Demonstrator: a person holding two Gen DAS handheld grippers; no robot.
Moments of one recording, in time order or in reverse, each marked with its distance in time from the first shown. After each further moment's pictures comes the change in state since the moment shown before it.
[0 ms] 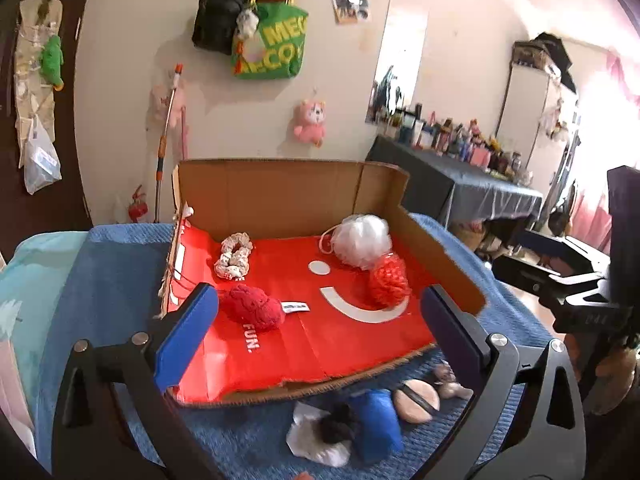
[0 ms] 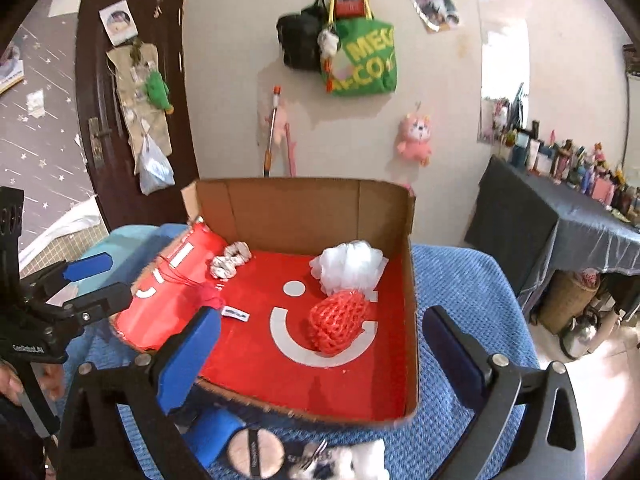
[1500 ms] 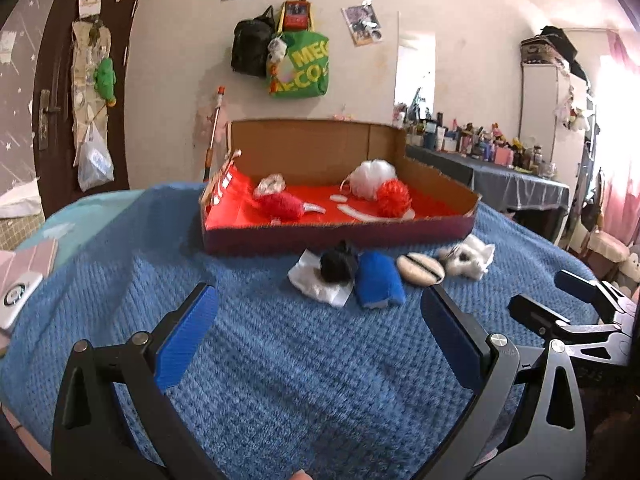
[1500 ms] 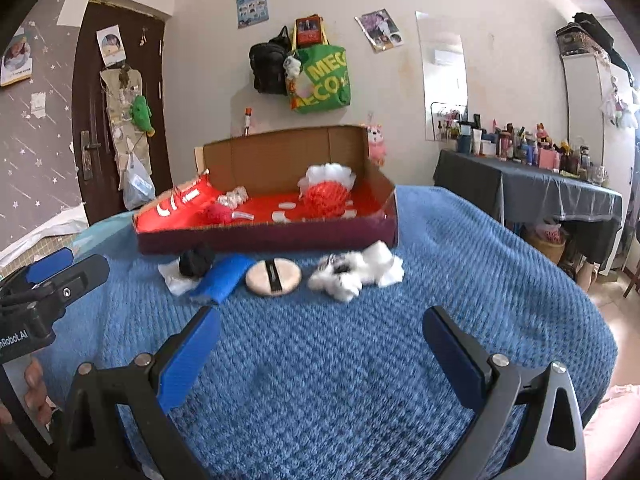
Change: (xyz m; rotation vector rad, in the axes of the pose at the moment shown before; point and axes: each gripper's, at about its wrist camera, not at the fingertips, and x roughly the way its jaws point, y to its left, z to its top) left arm -0.078 -0.044 -0.174 0.037 -0.164 0.170; right arm -0.075 0.042 -0.207 0.096 -0.139 -0.128
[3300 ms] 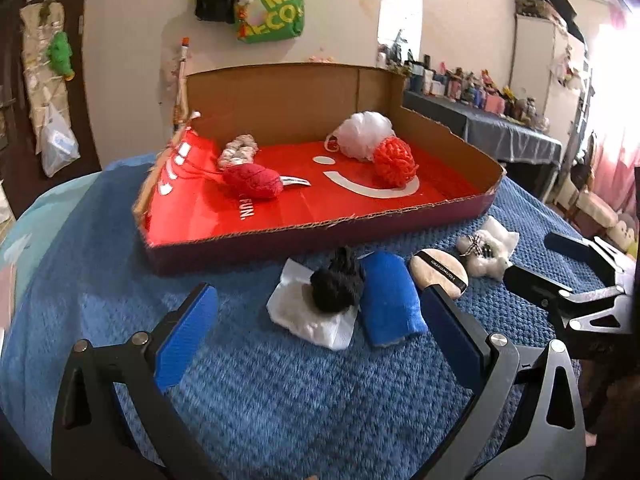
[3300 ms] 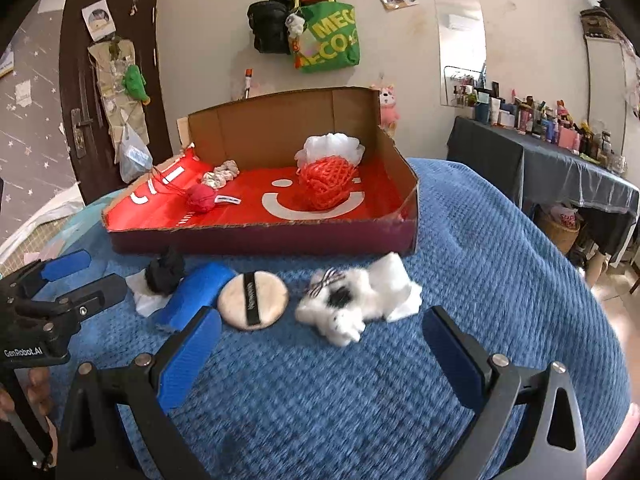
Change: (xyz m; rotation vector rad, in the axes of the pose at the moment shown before) left arm 0.084 0.001 0.036 0.044 0.240 -0.067; right arm 0.069 -0.012 0.048 -0.018 0.172 0.039
